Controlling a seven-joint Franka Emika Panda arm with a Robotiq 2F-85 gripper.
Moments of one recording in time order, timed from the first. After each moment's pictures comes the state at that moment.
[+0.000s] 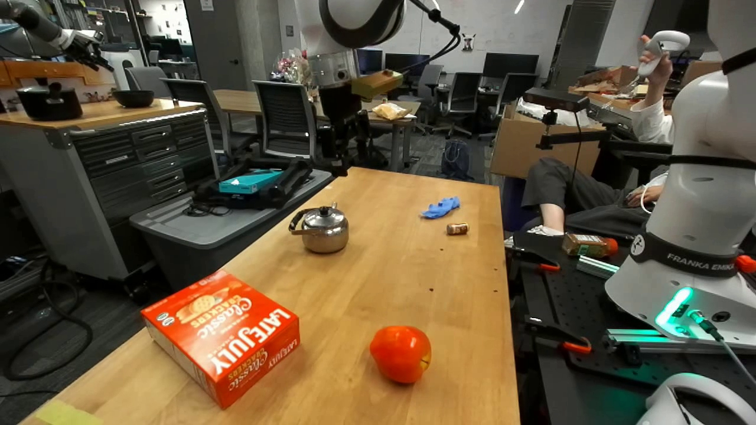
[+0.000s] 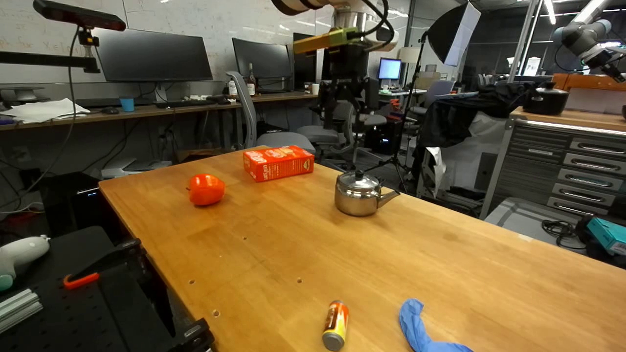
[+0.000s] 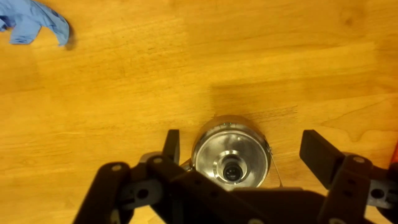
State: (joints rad) arm 0.06 0.34 -0.04 -1.83 -0.10 2.02 0.19
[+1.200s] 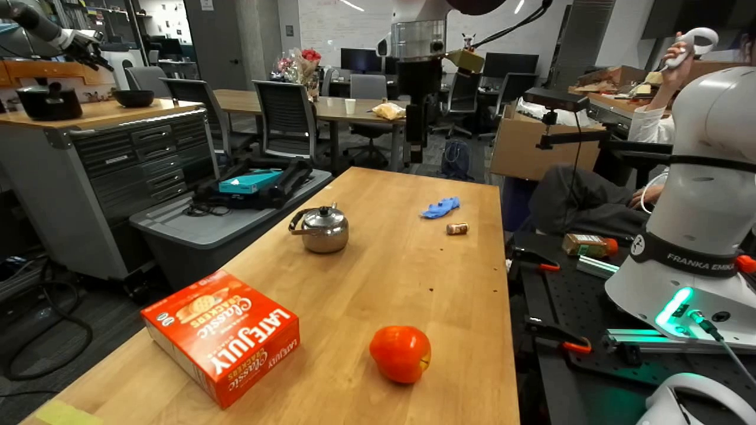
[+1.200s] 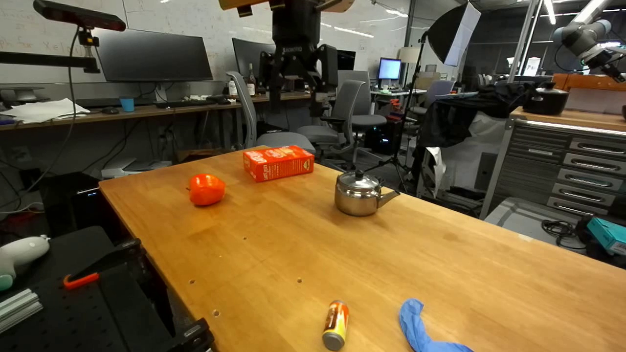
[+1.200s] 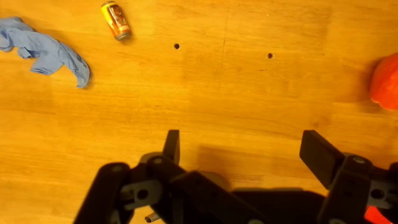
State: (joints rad) arm 0.05 -0.15 -0.03 -2.36 -0.11 2.13 -0.03
